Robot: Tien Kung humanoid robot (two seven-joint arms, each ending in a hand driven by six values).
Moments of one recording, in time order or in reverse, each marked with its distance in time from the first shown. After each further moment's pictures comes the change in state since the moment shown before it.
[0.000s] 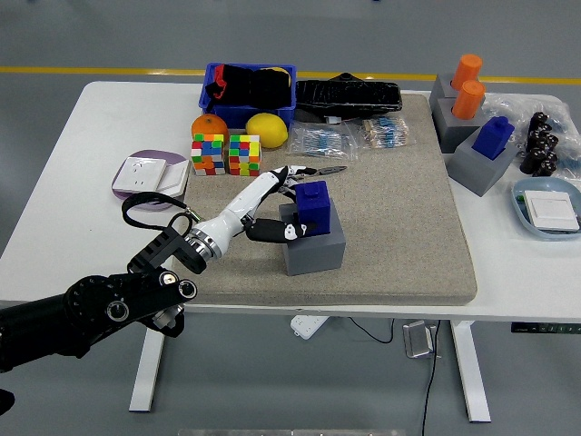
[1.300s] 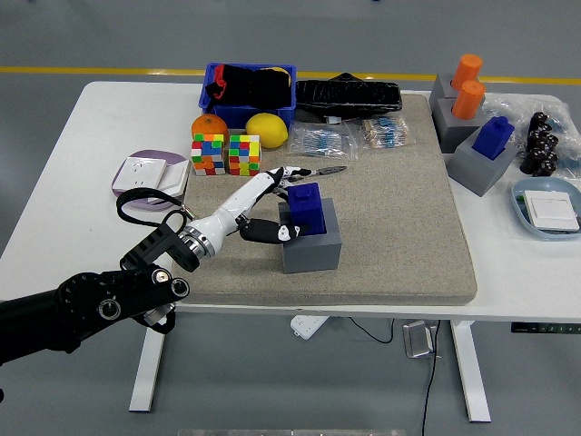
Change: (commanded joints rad) left arm -0.012 0.031 0.023 -0.008 0.013 -0.008 0.022; right arm 0.000 -0.001 -0.007 -0.001 0.000 -0.001 0.001
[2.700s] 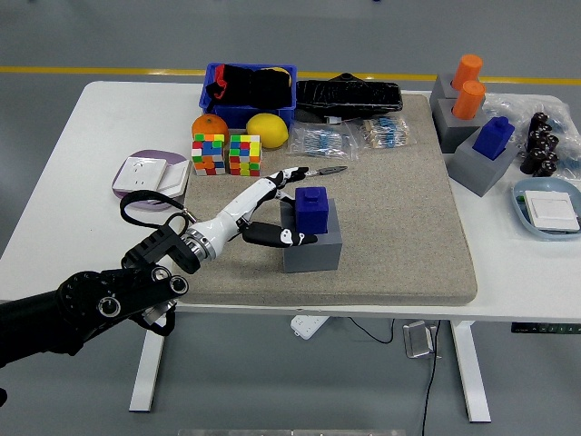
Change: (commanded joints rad) left arm 0.006 -0.002 -0.027 0.003 -0.077 -0.098 -0.010; right arm -0.003 0.004 0.006 0.000 -0.002 0.001 0.000
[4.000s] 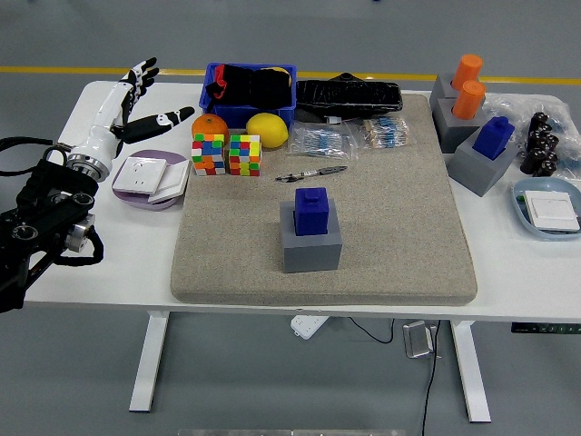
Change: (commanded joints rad) left arm -0.028 0.146 -0.317 0.308 -0.161 -0.024 -0.074; right arm -0.001 0.005 0.017 -0.001 -0.001 0.000 -0.001
